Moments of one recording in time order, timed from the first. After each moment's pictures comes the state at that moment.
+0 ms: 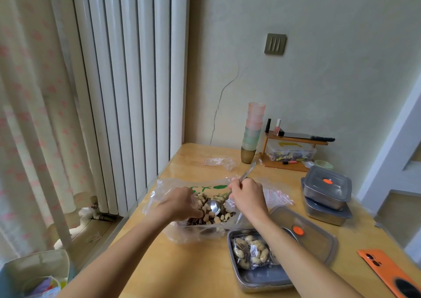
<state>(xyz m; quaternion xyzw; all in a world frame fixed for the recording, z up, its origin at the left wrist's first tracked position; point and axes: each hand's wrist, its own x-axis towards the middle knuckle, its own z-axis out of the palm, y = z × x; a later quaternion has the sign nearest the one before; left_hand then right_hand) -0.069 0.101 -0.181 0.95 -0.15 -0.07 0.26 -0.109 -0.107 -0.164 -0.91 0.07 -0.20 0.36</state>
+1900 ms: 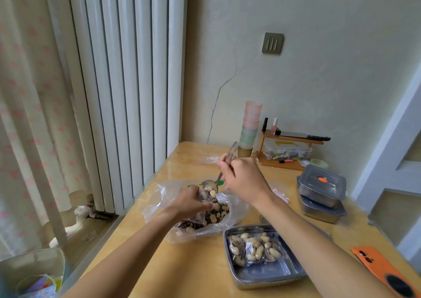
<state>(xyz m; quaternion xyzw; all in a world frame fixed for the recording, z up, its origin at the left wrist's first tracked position) -0.066 0.071 -0.201 0.89 -0.16 -0.05 0.43 -0.136 -0.098 -0.094 -0.90 -0.19 -0.29 0.25</state>
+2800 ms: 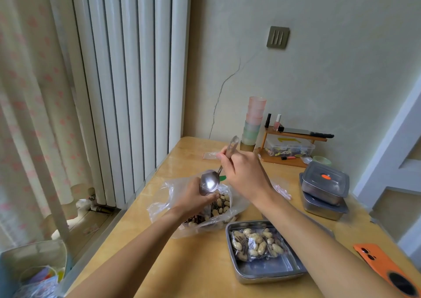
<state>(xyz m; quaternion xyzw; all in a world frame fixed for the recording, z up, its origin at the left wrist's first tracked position) -0.076 0.062 -0.208 0.83 -0.14 -0.01 0.54 -0.129 -0.092 -0.100 -0.88 -0.21 -0.36 0.23</state>
